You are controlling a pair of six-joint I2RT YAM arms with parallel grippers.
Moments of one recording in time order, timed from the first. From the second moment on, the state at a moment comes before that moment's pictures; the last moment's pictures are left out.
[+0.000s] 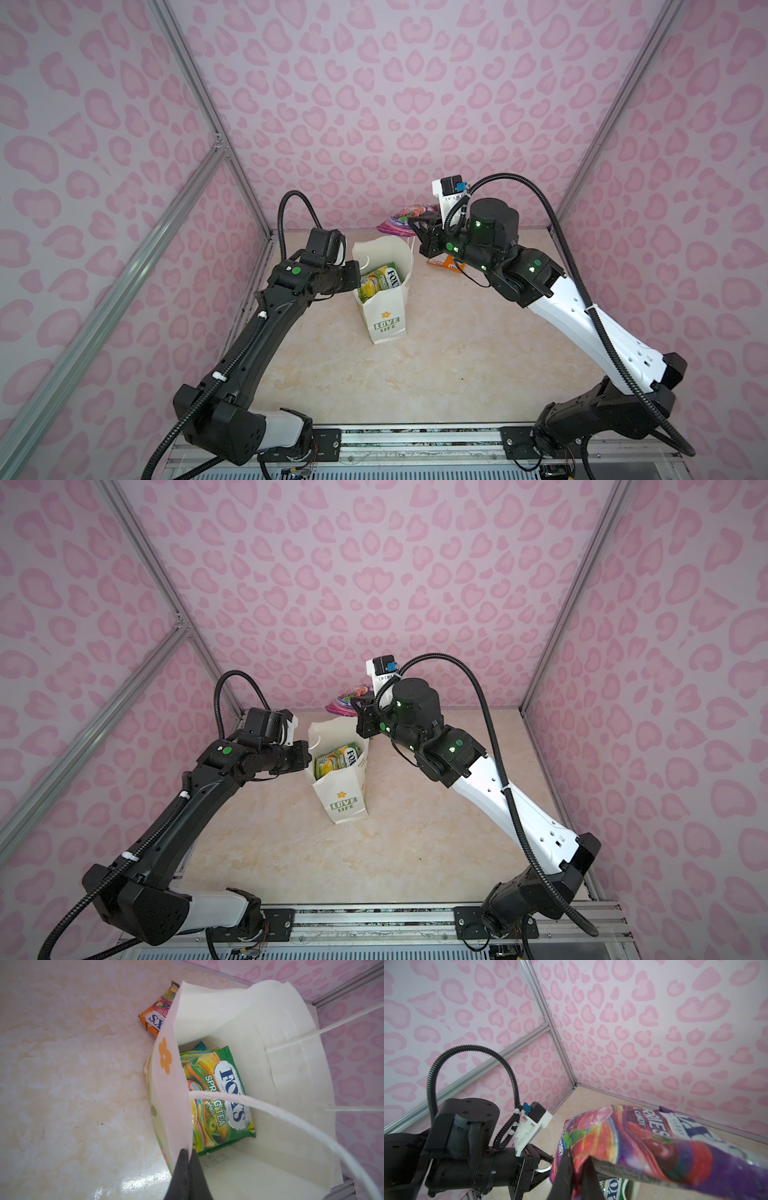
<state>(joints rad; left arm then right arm) -0.36 1.36 1.42 -0.93 0.11 -0.45 0.79 1.53 1.77 -0.44 0.02 0.34</state>
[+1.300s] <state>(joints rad) -0.36 1.36 1.42 -0.93 0.09 -0.46 0.86 1.66 1.78 -0.67 0.10 0.20</state>
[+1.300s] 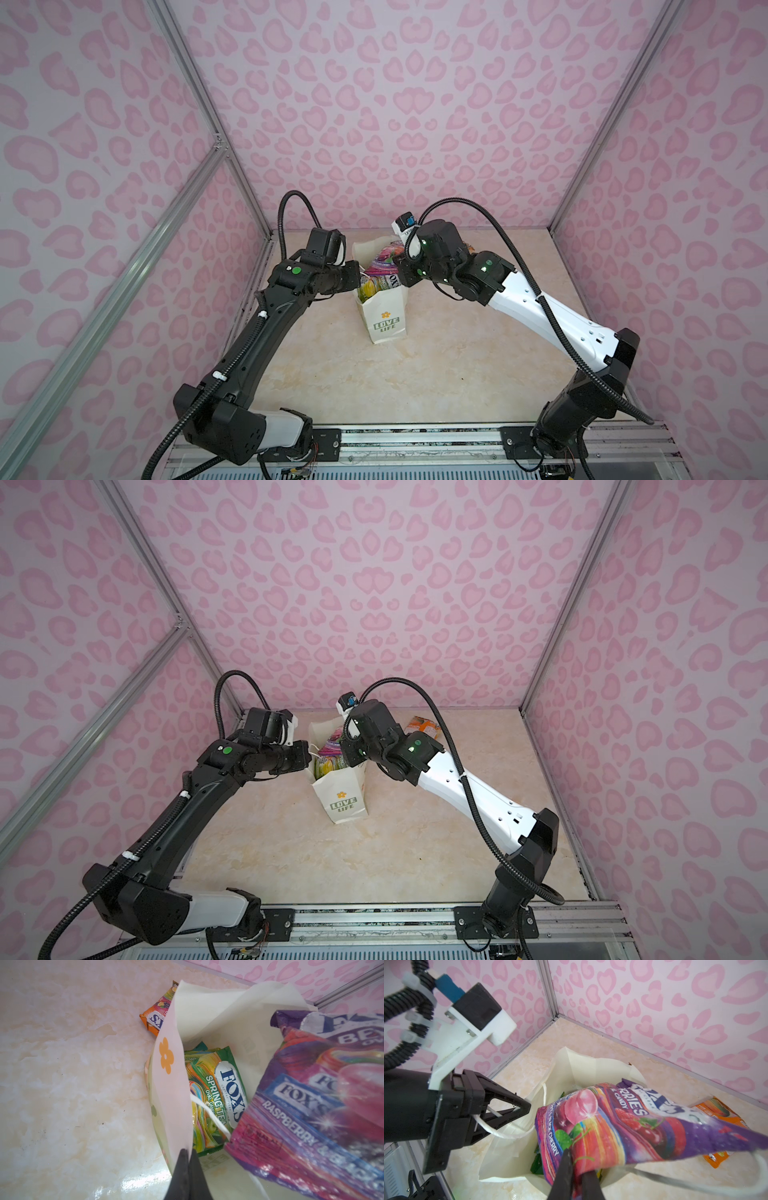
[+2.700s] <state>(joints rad) -0.36 1.36 1.42 -0.93 0.07 -0.46 0.89 1.79 1.90 -0.76 0.11 0.10</state>
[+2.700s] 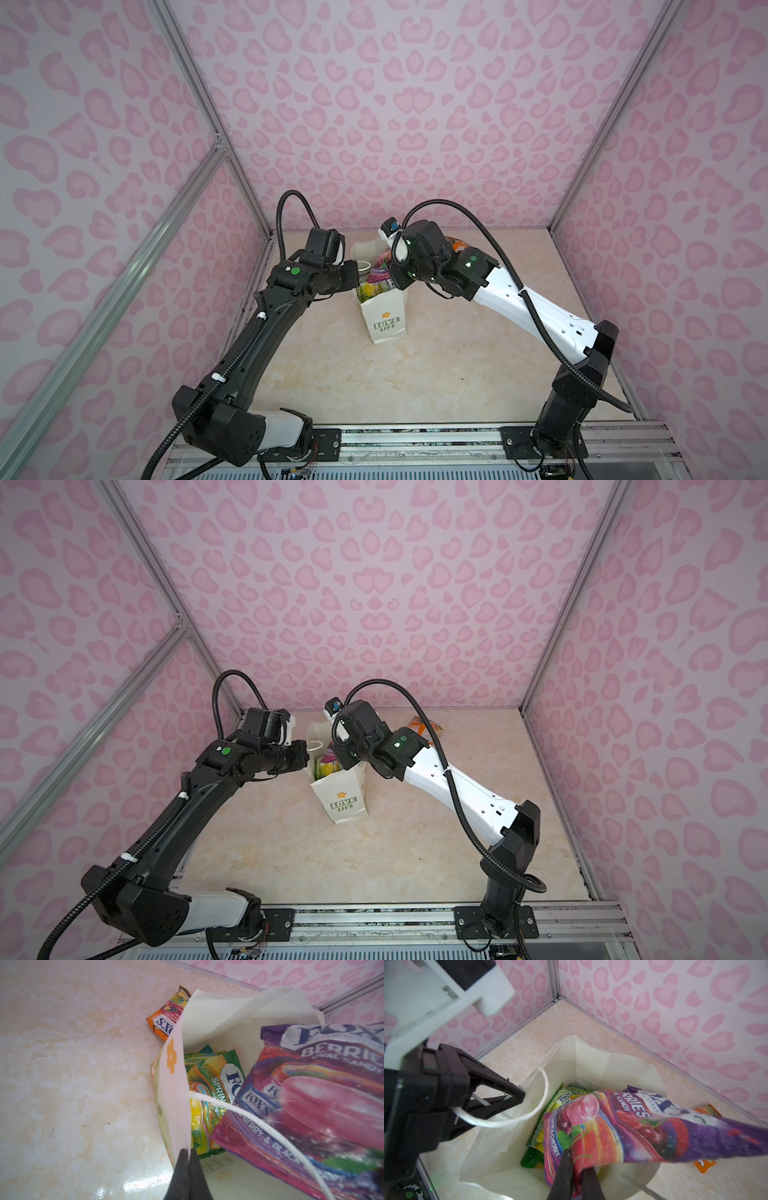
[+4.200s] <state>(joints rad) -0.36 1.36 1.42 -0.93 0.08 -0.46 0.85 2.02 2.10 -0.93 0.00 0.07</state>
